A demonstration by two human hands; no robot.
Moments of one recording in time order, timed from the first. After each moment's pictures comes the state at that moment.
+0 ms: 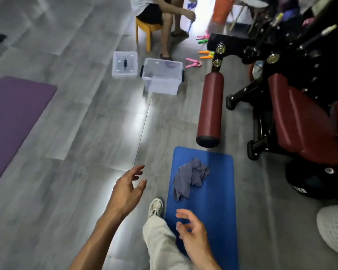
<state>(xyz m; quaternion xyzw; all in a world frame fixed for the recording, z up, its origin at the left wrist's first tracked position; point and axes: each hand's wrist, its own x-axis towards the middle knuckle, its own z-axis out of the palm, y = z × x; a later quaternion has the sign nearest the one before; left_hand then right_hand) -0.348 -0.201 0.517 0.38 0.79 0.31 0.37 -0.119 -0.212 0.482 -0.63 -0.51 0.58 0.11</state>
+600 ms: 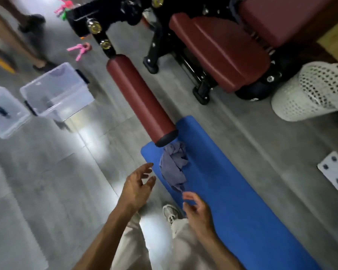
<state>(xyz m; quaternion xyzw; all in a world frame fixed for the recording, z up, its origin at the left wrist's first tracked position) -0.336 0.088 0.457 0.59 0.59 0.10 0.54 -0.183 -0.053 0.429 -0.80 -0.21 0.48 0.30</state>
